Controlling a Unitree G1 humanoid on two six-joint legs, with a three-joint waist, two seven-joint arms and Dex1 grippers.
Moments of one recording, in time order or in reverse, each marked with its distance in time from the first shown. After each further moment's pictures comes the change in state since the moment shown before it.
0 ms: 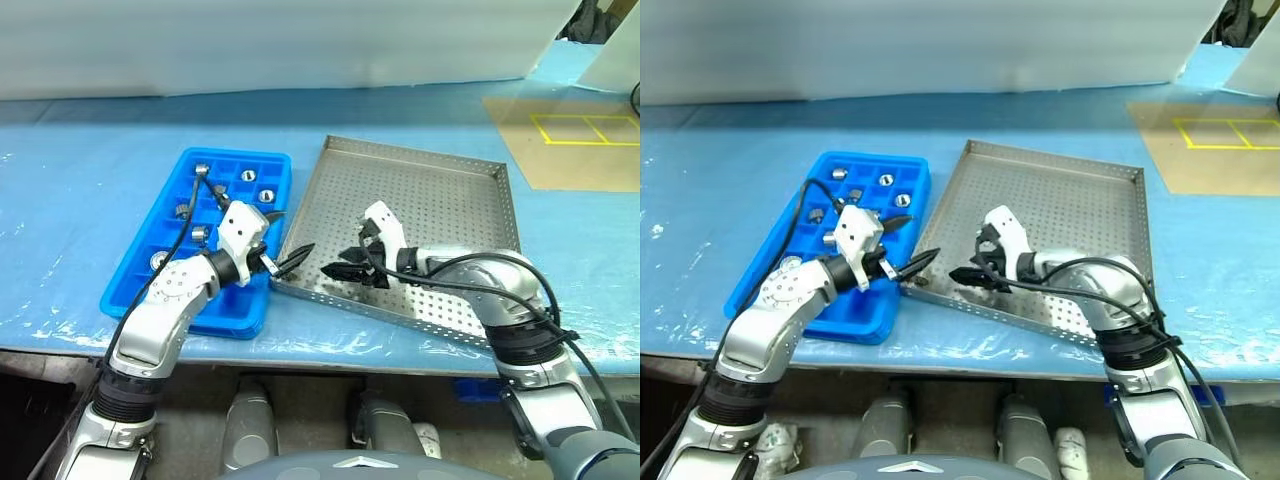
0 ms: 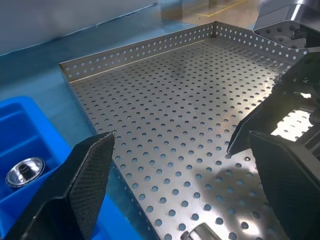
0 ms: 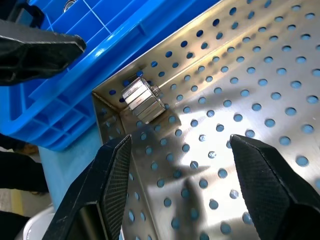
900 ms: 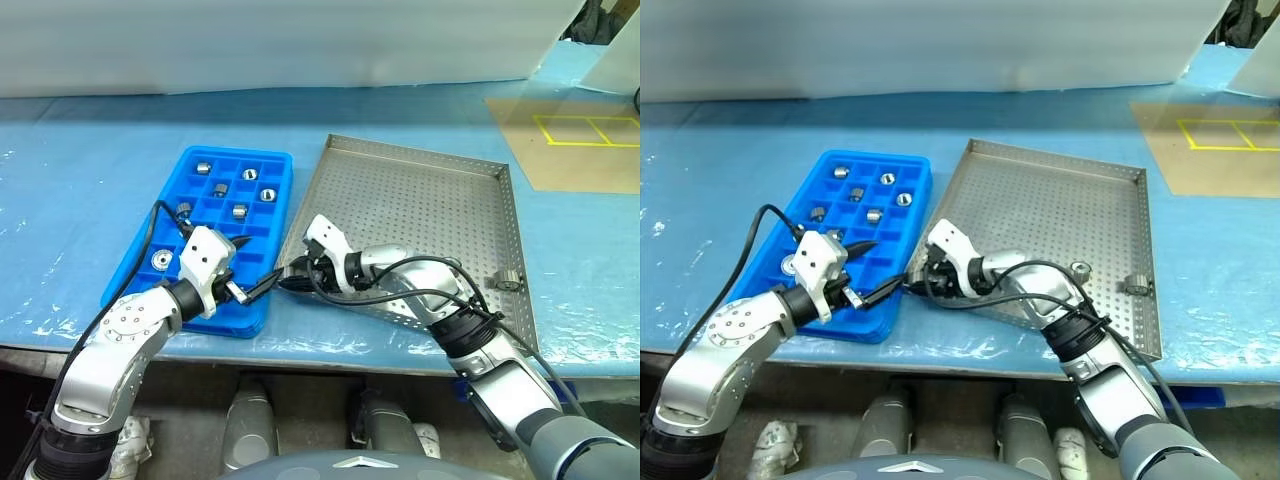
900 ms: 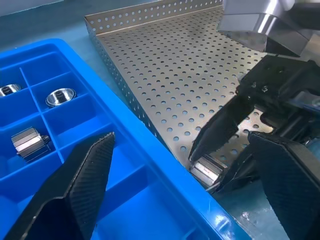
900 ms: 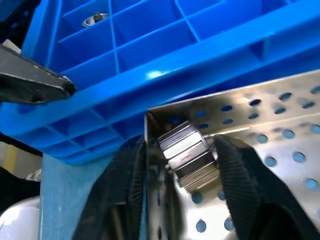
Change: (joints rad) left arm 0.232 0.096 0.127 -0.224 -0.065 0.115 0.041; right arm -0.100 0.144 0.261 0.254 -0.250 -0.370 0.201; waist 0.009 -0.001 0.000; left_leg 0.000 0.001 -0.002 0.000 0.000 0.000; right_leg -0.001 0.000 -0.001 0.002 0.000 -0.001
